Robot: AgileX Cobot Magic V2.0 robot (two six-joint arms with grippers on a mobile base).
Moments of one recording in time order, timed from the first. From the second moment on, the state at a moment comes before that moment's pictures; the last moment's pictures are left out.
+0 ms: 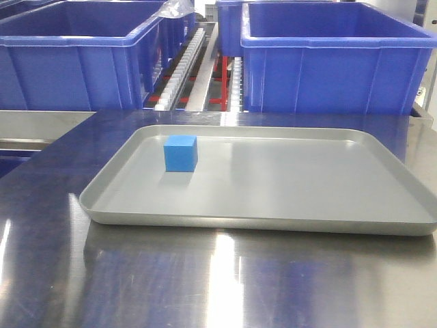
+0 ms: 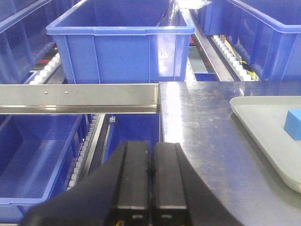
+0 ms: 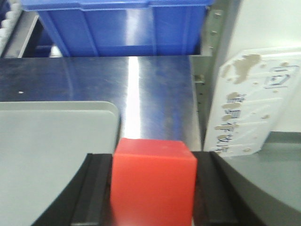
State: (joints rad) left arm -0.12 -0.01 0.01 0.09 0.13 -0.13; right arm -0.01 0.71 -0.73 0.04 0.53 0.10
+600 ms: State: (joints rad) left arm -0.12 -0.01 0.01 0.09 0.13 -0.13; right arm -0.06 0.54 -0.57 0.04 0.53 0.10
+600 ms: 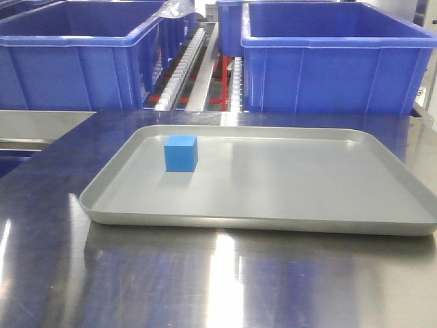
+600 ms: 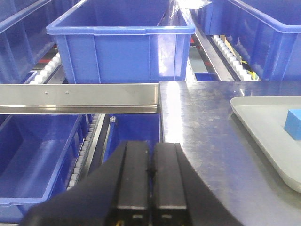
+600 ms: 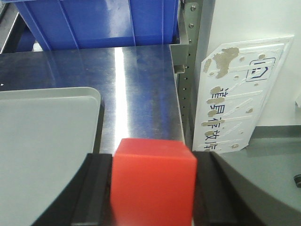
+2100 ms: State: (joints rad) left arm -0.12 -0.01 0.01 0.11 0.13 -0.12; right arm -0.06 0.54 -0.57 0.04 0.53 0.10
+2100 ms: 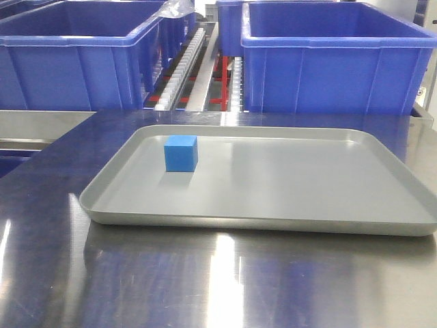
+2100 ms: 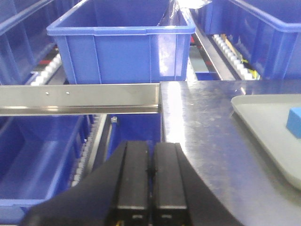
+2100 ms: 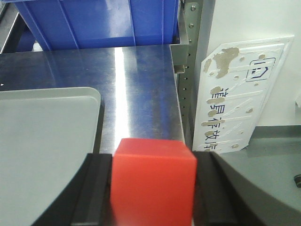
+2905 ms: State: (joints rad) left arm -0.12 0.91 -0.66 -0.02 0.53 -0.12; right arm -0.06 0.54 -0.57 0.04 0.53 0.10
